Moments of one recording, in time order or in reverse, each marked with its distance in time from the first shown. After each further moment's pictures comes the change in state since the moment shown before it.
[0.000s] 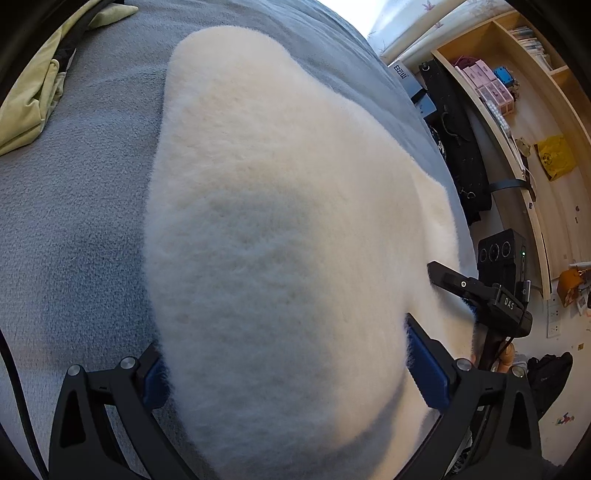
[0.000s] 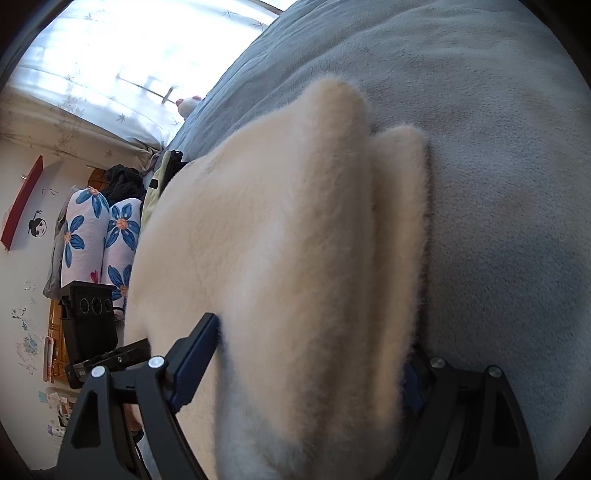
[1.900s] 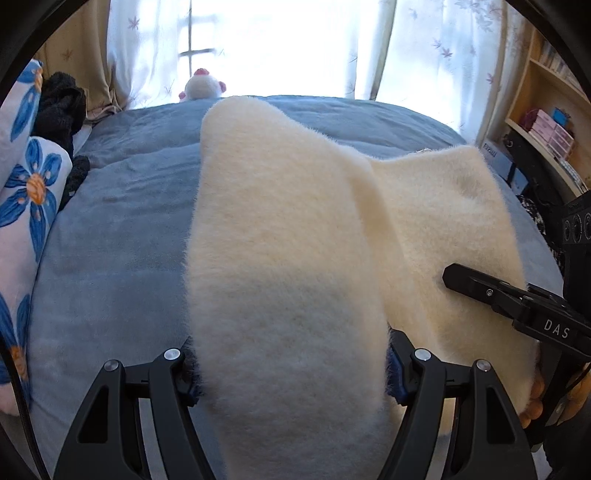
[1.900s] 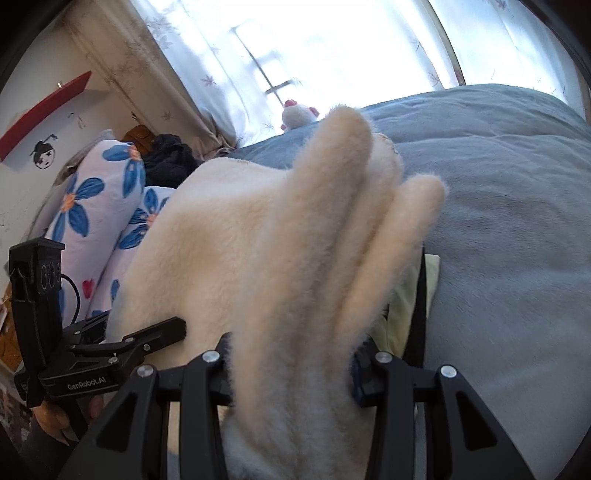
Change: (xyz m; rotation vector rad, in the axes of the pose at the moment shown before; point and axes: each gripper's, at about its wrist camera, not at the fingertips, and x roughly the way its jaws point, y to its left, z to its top) left arm -0.281 0.215 0.184 0.157 -0.330 0.478; right arm 0.219 0.388 0.105 -0.375 -0.188 -0.067
